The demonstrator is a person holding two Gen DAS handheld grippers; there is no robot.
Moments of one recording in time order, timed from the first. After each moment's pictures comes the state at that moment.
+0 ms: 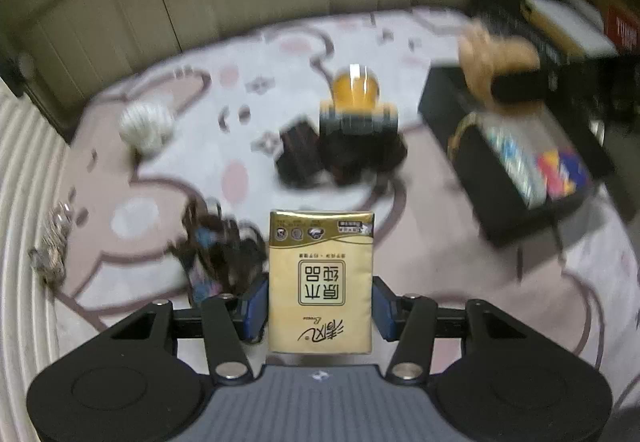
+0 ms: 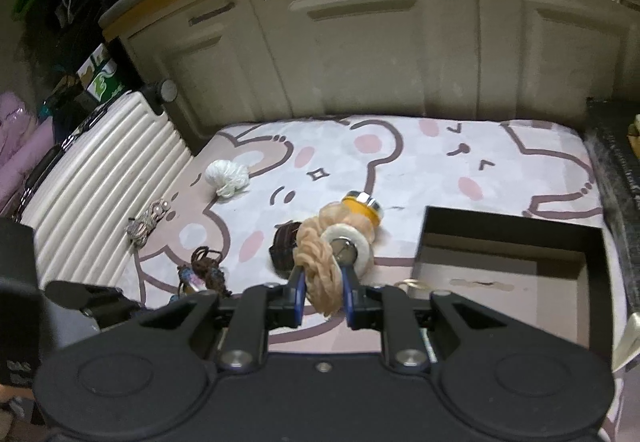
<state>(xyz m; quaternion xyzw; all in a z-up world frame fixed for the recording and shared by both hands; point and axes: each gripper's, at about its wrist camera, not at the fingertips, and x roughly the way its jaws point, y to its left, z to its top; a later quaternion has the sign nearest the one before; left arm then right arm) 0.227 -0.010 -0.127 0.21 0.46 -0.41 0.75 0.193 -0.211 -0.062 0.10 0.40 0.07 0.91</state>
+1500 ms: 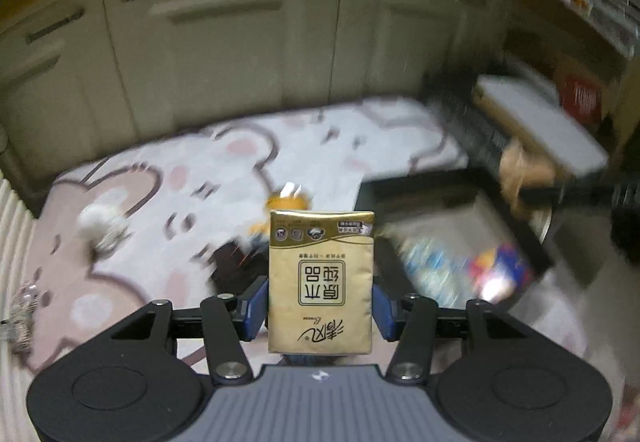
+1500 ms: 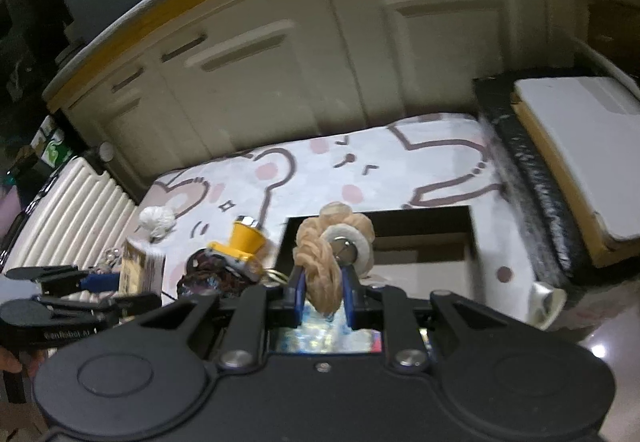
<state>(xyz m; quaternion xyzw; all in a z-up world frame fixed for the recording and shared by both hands) 0.206 -0.048 -0.084 0.16 0.41 -0.47 0.77 0.157 -0.313 -0.058 0.16 0.38 0.01 0.91</state>
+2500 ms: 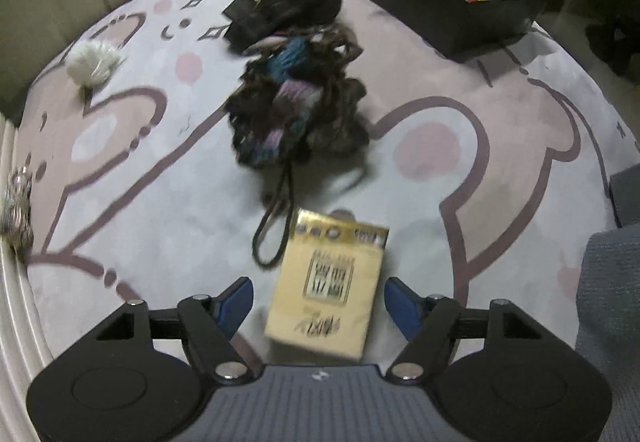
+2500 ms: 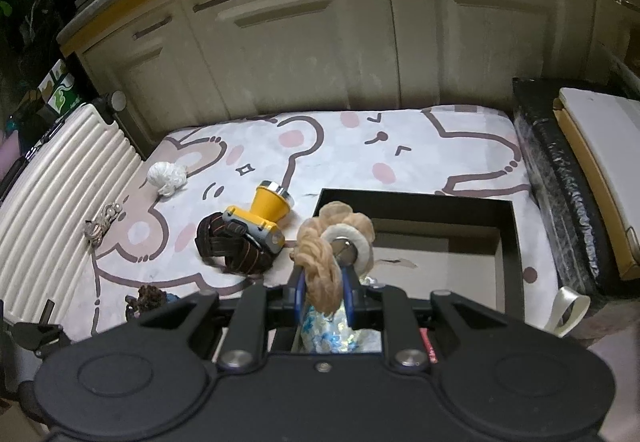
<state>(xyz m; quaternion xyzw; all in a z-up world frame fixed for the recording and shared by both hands) 0.179 0.068 -0.184 0.33 0.47 -0.51 0.64 0.168 -0.275 -0.065 0.10 0.41 0.03 0.90</state>
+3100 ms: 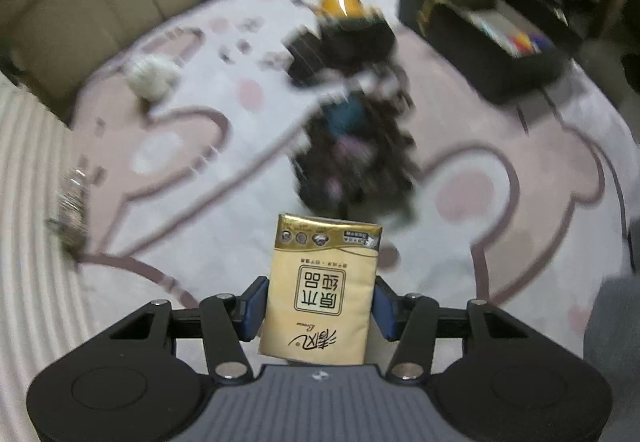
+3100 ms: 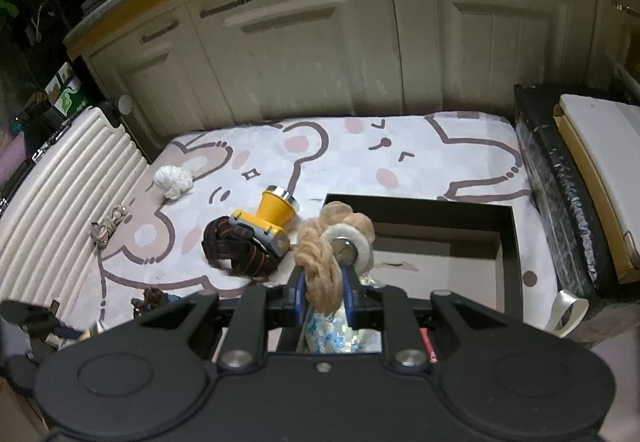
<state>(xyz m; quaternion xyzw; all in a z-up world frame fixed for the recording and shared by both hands) 0.196 0.057 -0.139 0.31 0.46 -0.44 0.70 0.161 -0.278 -0.057 0.10 0.40 0.04 0.91</state>
